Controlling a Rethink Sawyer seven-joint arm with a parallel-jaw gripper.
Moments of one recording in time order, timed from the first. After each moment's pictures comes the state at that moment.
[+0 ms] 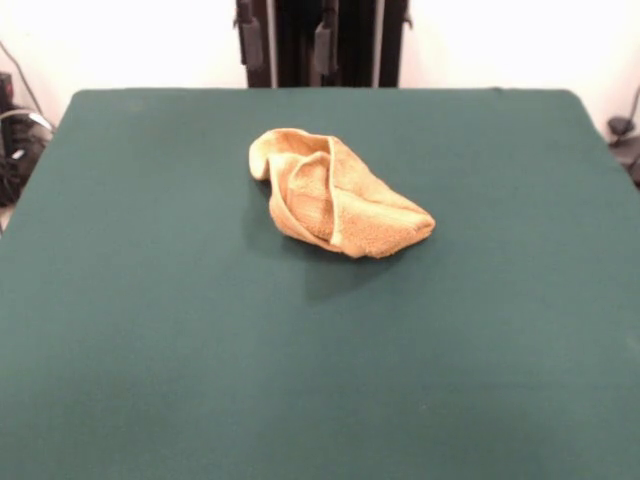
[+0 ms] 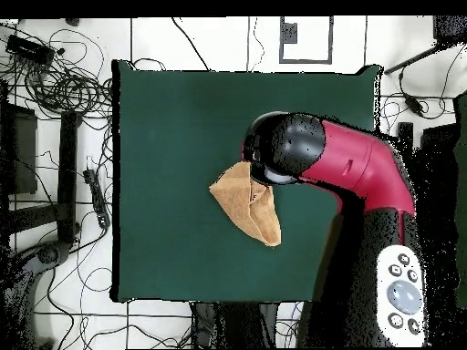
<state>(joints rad) -0.21 -0.72 -0.07 1.37 0.03 0.95 1.57</state>
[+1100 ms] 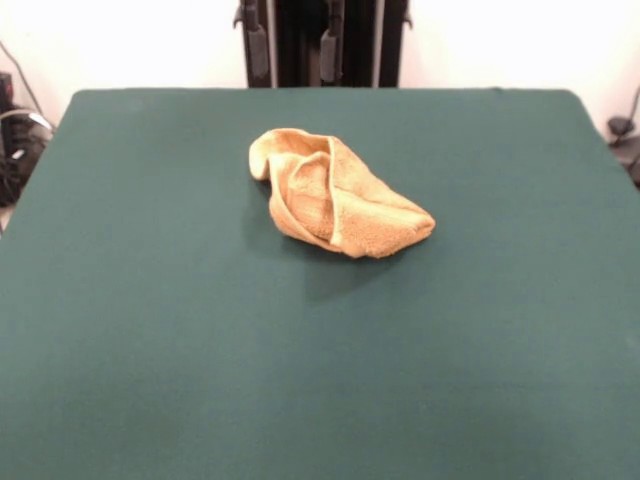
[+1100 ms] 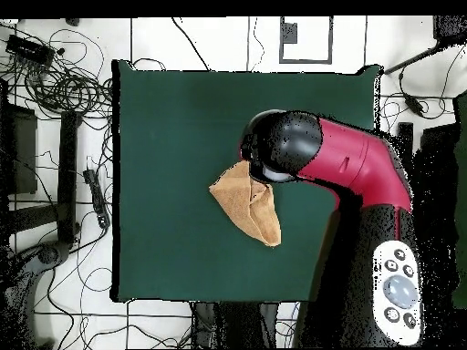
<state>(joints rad) -0.21 -0.71 -0.07 1.35 0.03 0.95 1.57</state>
